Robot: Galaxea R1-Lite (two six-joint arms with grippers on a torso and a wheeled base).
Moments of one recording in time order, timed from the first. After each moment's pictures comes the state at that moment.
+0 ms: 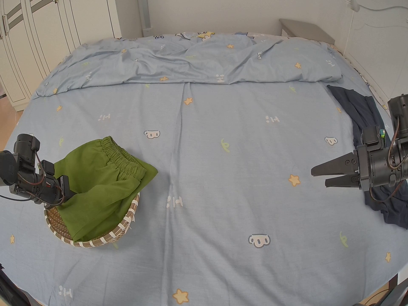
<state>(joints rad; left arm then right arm) 0.24 1.74 -0.94 0.17 -0.45 -0.15 0.24 1.43 -1.00 0.27 0.61 0.35</state>
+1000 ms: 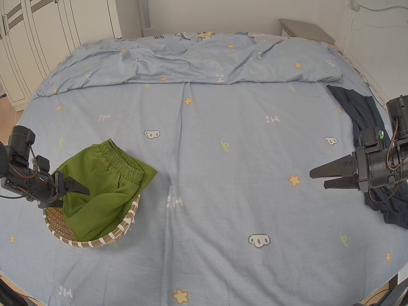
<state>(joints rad) 0.21 1.65 -0.99 0.35 -0.43 -0.18 0.25 1.44 -1.00 0.27 0.61 0.35</state>
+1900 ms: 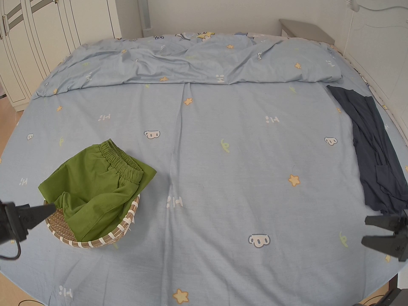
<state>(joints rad) -0.07 0.88 -0.70 0.30 -0.11 -0.25 0.21 0.83 -0.47 0.05 0.59 0.22</state>
